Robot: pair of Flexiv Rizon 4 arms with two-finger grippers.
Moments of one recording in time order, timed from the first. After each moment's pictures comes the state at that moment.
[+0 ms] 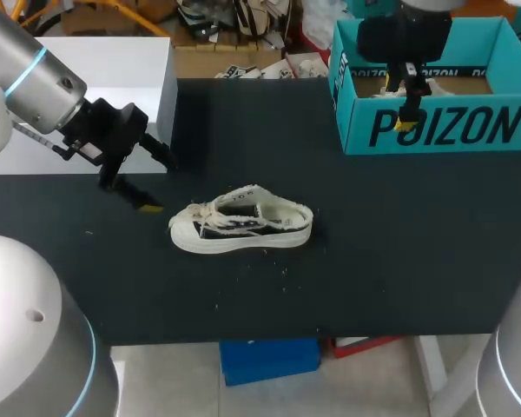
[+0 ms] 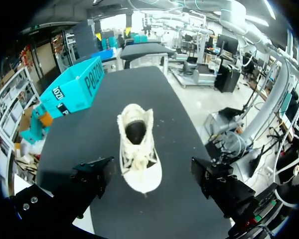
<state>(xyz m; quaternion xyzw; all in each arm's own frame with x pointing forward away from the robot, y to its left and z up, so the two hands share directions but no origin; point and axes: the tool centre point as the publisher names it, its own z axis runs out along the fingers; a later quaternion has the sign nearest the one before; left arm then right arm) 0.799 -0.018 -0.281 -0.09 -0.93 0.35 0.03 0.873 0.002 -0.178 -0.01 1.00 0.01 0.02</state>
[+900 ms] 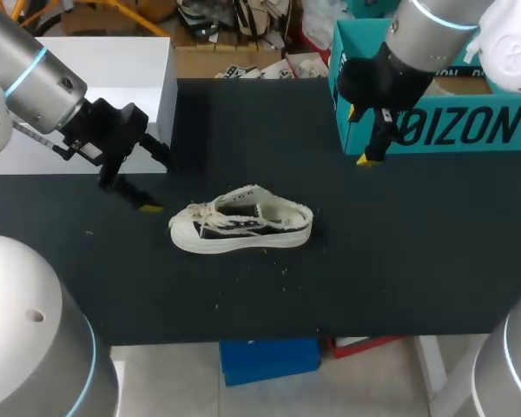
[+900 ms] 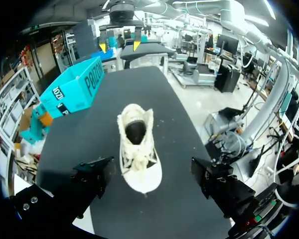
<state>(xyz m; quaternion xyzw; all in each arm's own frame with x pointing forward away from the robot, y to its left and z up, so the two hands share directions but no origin) 0.799 -0.018 -0.281 -0.09 -0.93 0.35 0.03 0.851 0.059 -0.230 -0.03 0.99 0.13 0.06</state>
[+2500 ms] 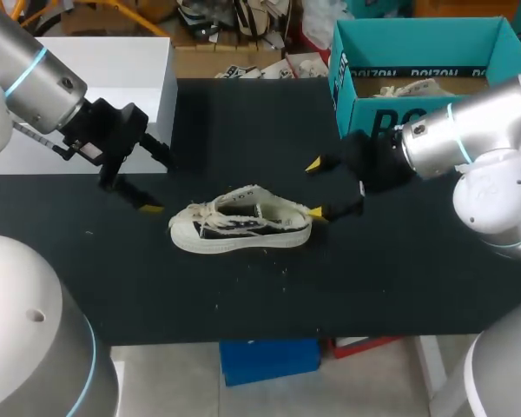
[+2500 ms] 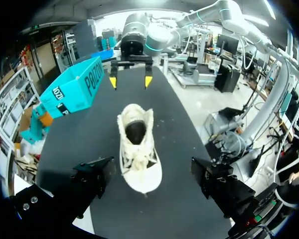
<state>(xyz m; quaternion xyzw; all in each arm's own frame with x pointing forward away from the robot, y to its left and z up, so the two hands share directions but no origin) 0.799 -0.018 -0.281 -0.09 -0.93 0.35 0.03 0.827 0.137 -0.339 0.01 0.90 0.44 0.05</state>
